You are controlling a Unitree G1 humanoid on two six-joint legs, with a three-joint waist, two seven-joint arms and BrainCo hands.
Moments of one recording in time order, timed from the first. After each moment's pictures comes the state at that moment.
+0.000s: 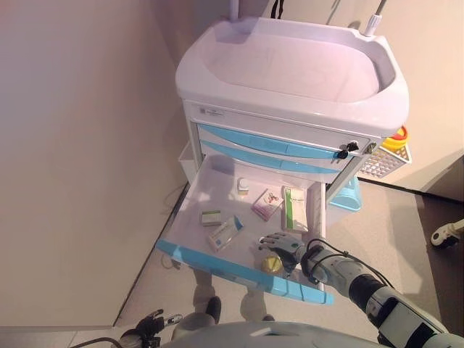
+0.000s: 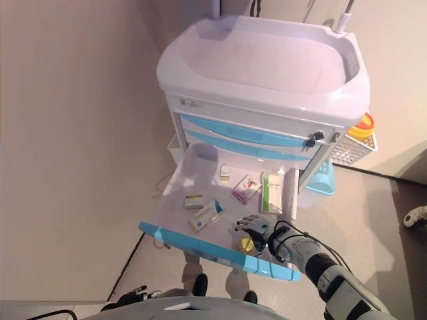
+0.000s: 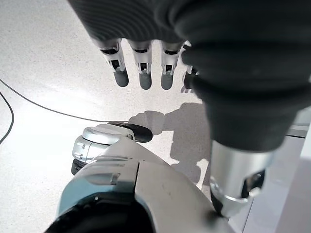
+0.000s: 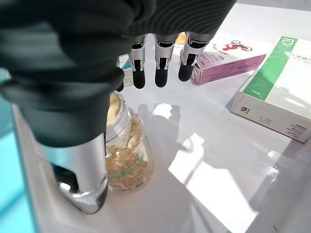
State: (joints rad) left arm 0.05 0.27 -0.16 1.27 -0.28 -0.08 -0.15; right arm -0.30 -0.45 0.72 0.81 -1.02 -0.36 -0.08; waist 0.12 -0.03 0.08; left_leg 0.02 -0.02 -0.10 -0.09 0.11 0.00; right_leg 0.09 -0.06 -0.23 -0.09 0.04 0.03
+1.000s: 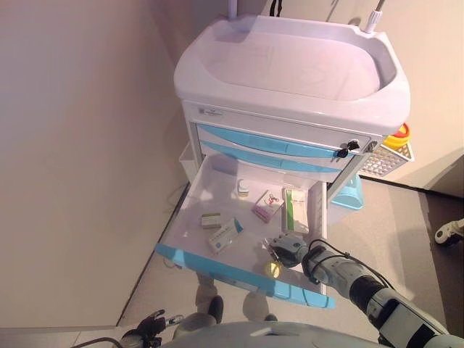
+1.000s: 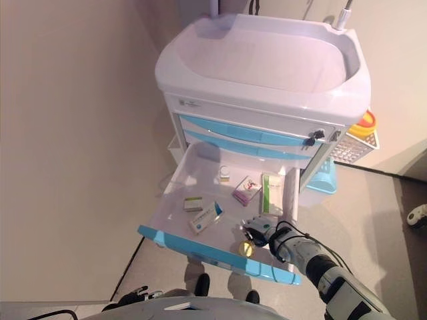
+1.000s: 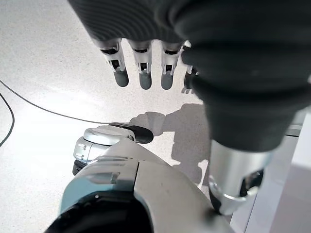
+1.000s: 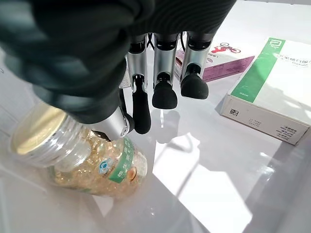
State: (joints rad) left arm 0.06 0.26 -0.16 1.27 -0.28 -0.08 -0.15; right arm -0.29 -0.45 0.72 0.81 -1.02 -0.33 -0.10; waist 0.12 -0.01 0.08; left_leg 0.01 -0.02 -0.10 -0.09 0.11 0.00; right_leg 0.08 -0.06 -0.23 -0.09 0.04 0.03
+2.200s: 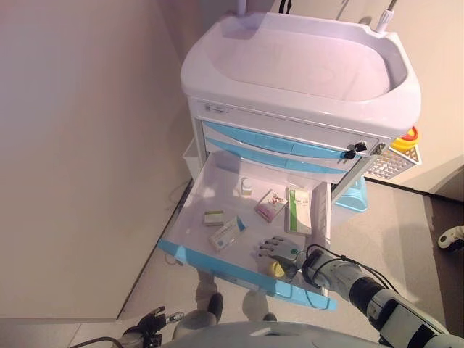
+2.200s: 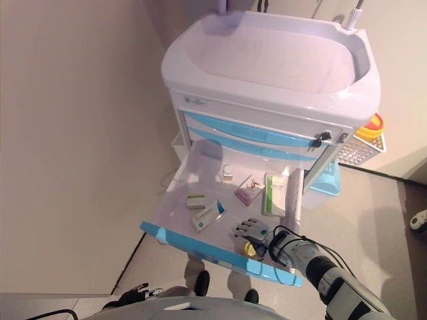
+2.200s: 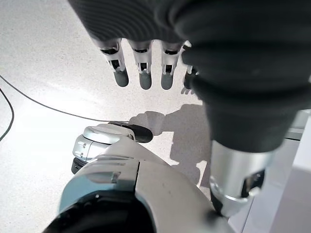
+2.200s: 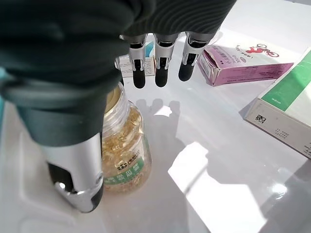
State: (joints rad) left arm 0.05 0.26 -0.16 1.27 -0.28 -0.09 -0.16; right arm -0.30 -0.45 0.76 0.82 -1.17 -0.38 -0.17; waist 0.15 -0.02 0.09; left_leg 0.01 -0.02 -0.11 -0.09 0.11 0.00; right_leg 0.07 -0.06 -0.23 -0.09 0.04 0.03
